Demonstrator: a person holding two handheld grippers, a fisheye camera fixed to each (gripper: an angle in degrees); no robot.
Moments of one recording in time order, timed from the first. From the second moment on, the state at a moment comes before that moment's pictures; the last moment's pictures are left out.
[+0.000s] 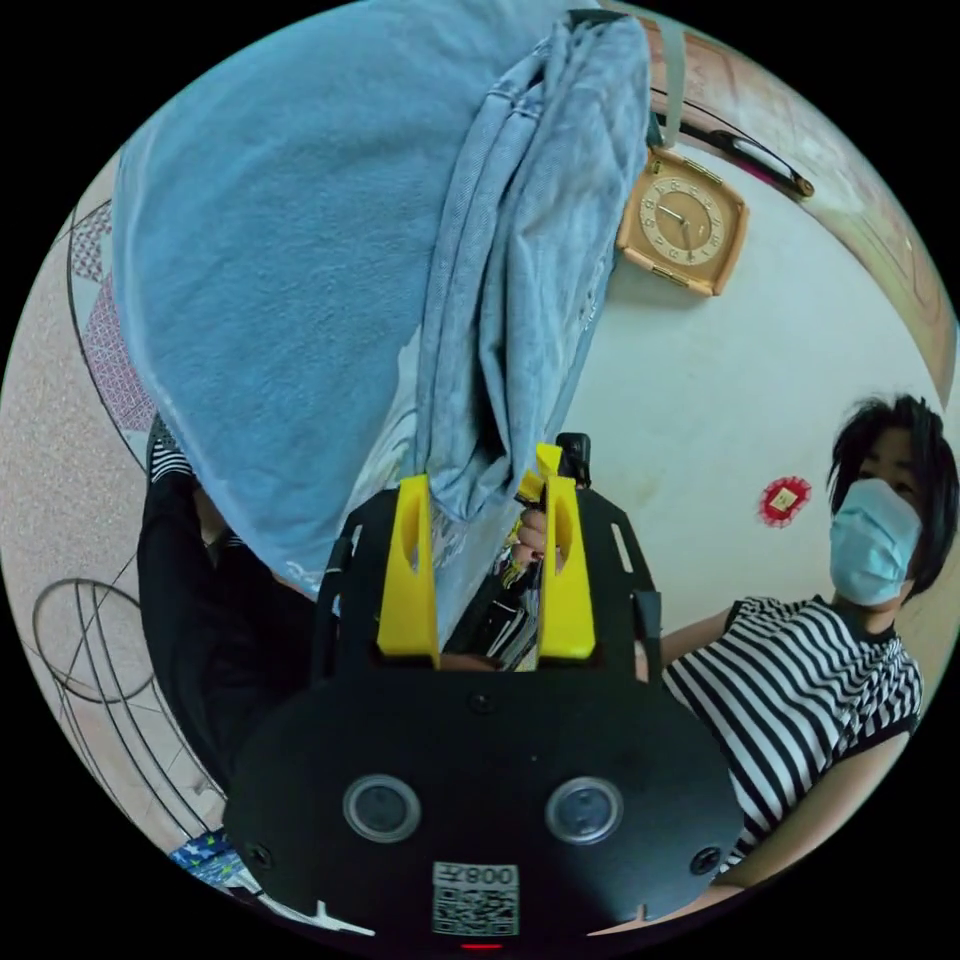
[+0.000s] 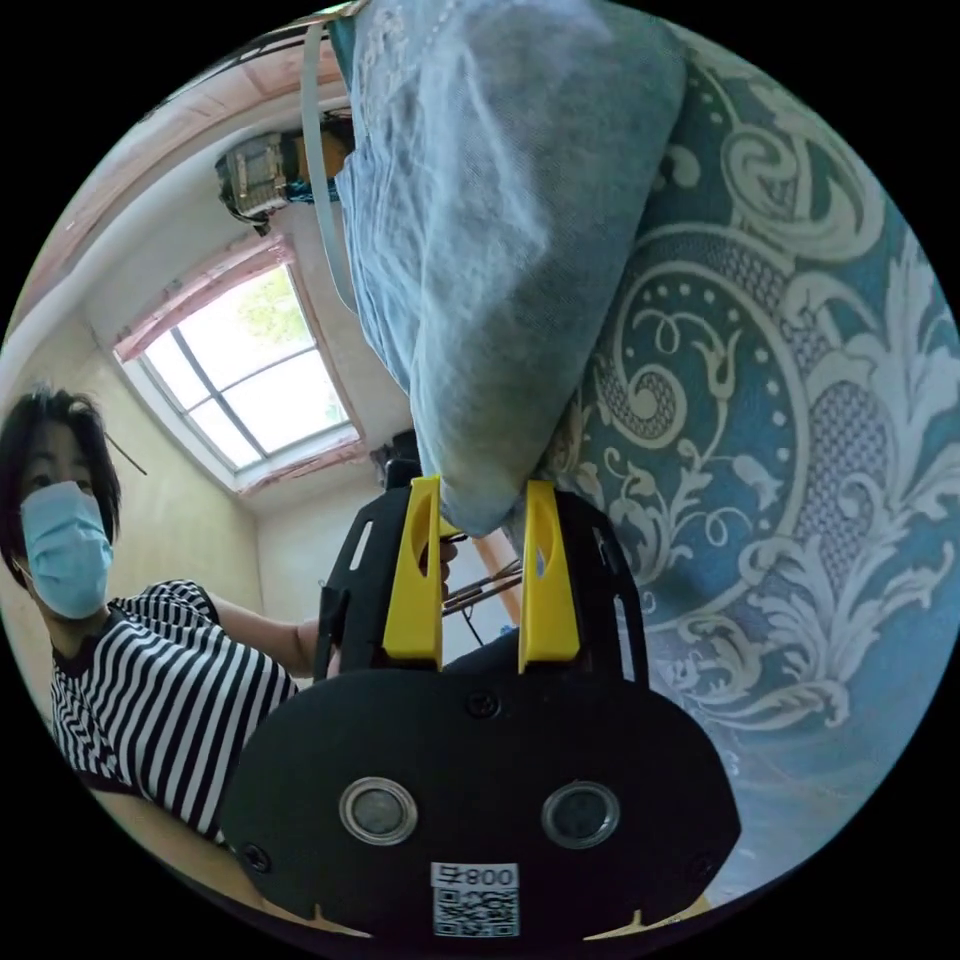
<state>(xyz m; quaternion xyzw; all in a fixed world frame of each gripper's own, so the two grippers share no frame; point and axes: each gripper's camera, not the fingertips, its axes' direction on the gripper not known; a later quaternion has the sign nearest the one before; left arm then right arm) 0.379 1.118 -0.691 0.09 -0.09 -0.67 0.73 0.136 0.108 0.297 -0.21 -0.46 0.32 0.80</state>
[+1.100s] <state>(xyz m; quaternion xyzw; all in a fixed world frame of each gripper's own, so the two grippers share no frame) 0.387 0.999 -0.698 0.32 -0.14 -0.61 0.71 0.180 0.231 0.230 -0.09 -0.54 0.33 0.77</state>
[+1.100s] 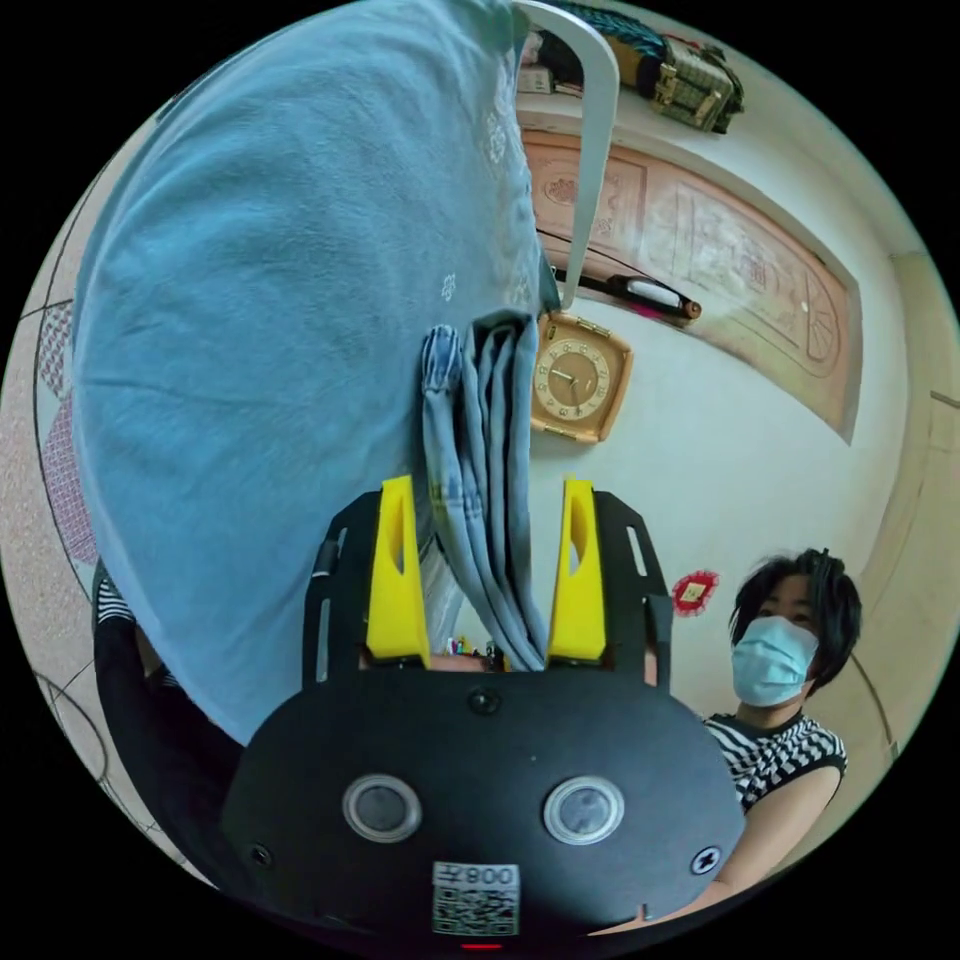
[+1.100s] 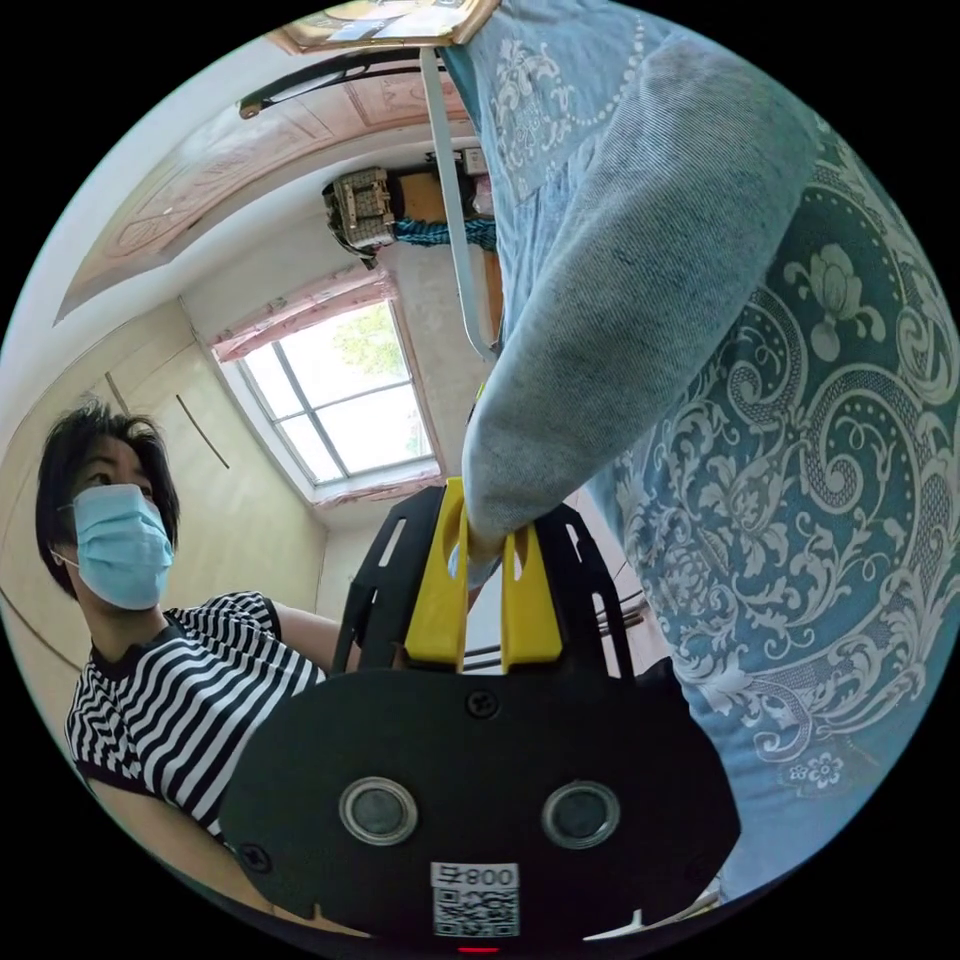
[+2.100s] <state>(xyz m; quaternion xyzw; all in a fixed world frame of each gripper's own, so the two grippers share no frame) 0.531 0.571 -0.305 0.01 -0.09 -0.59 0.80 0.238 0.659 -0.066 0.10 -0.51 0.40 0.76</state>
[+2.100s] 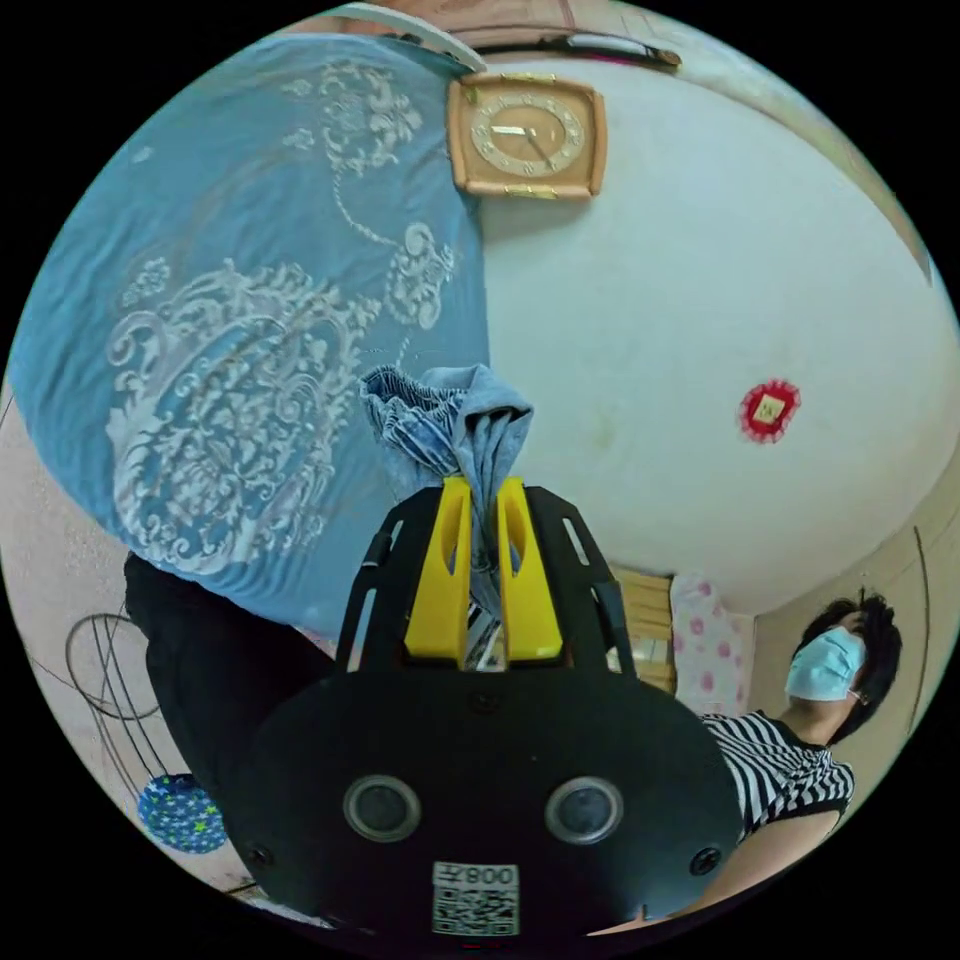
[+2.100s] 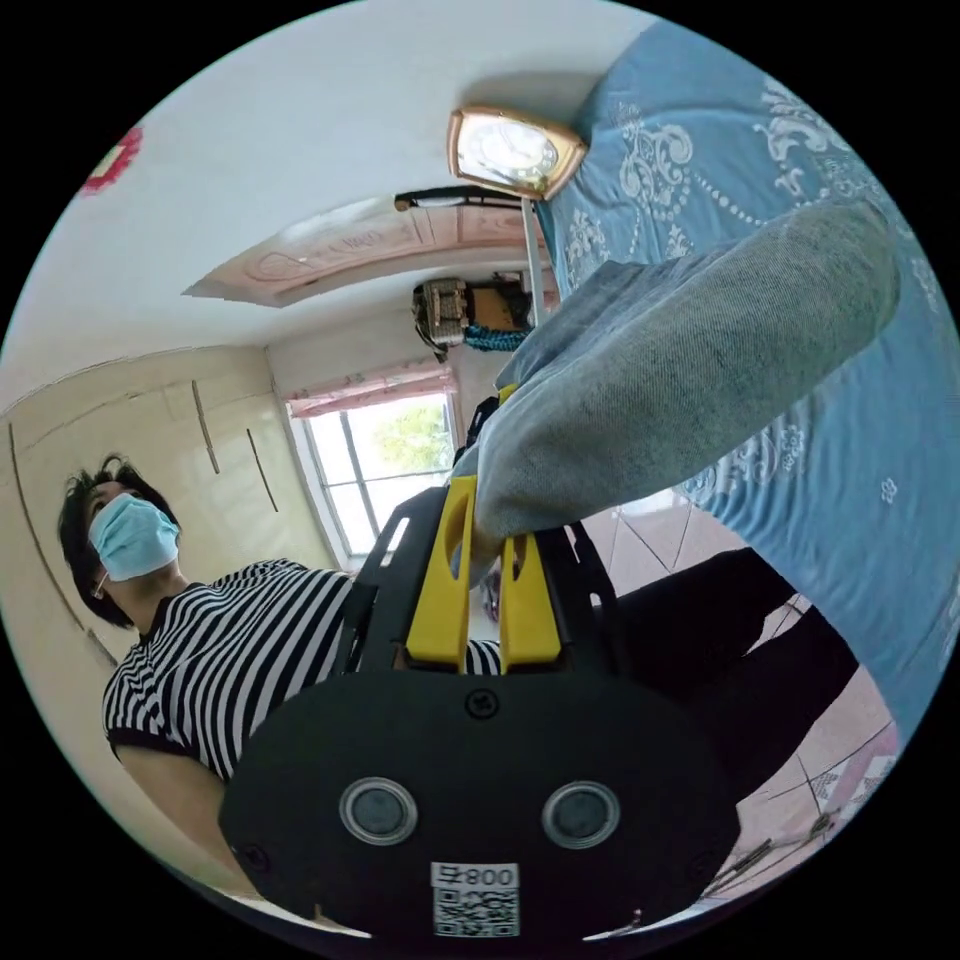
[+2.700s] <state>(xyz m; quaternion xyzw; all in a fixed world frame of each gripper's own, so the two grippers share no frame) 0.614 0.319 0.111 -0.29 0.07 -0.49 0.82 0.158 1.018 -0.197 0.36 -0.38 0.52 0.68</state>
